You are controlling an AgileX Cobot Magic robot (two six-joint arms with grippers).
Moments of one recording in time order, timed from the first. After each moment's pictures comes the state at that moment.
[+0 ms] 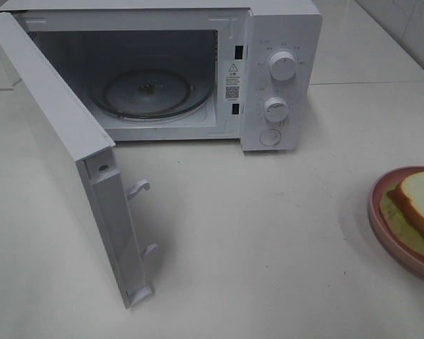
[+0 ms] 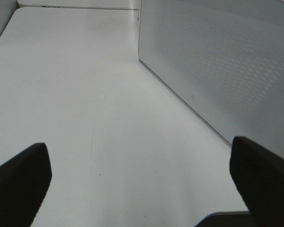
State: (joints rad) left arm 0.01 0.00 -0.52 -0.08 1.08 0.05; right arm 0.41 0.71 -0.63 -0.15 0.88 0.16
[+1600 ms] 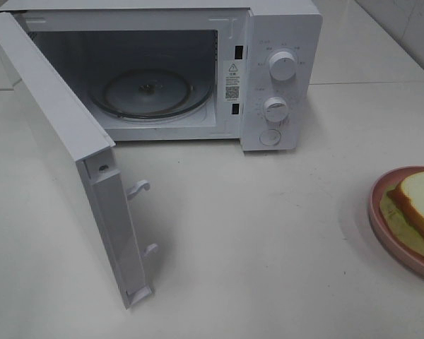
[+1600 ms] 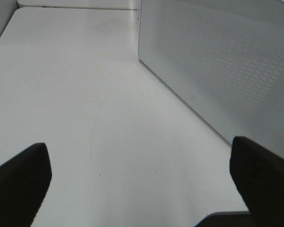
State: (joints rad) left arm 0.01 0.00 -0.52 -0.08 1.08 0.05; right arm 0.08 0.00 -0.50 -0.11 1.02 0.16
